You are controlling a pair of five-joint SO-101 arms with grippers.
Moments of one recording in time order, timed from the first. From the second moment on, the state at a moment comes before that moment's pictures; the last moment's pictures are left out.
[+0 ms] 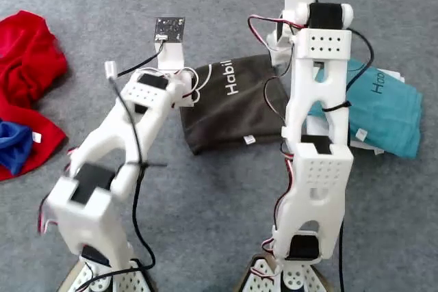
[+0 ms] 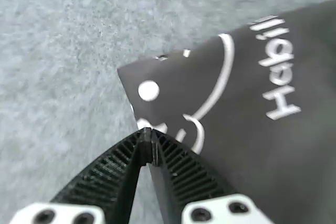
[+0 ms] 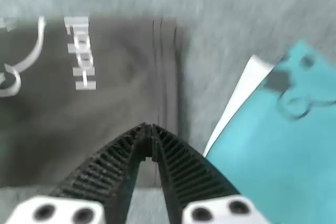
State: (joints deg) left arm 12.3 17.7 8.8 38.5 13.3; right arm 1.6 36.3 -54.3 100.8 10.2
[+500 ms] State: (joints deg) left arm 11.5 30.7 -4.5 44.6 13.3; right arm 6.2 35.5 -13.8 80.2 11.1
